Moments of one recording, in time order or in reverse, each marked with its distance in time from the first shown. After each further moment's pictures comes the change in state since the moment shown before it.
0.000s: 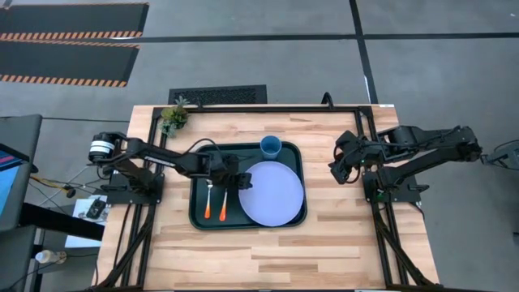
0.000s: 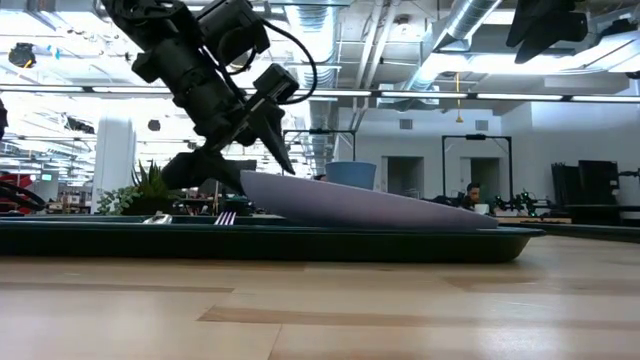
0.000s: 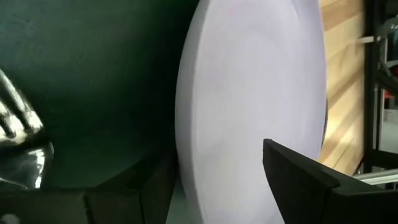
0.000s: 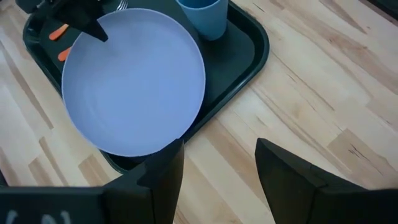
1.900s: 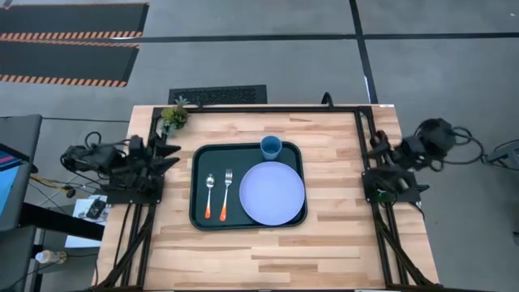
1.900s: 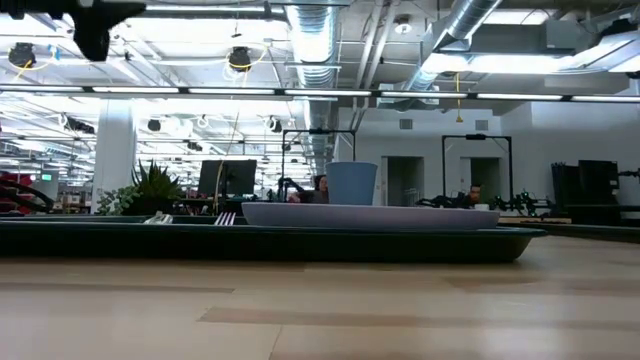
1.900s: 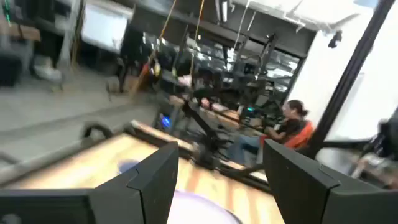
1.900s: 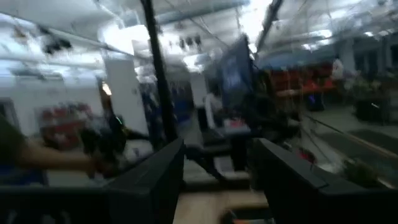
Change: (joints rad) left arm -0.353 -1.553 -0.383 -0.152 -0.566 0.999; right arm 0.613 -0.867 -0.586 1.115 0.276 -0.854
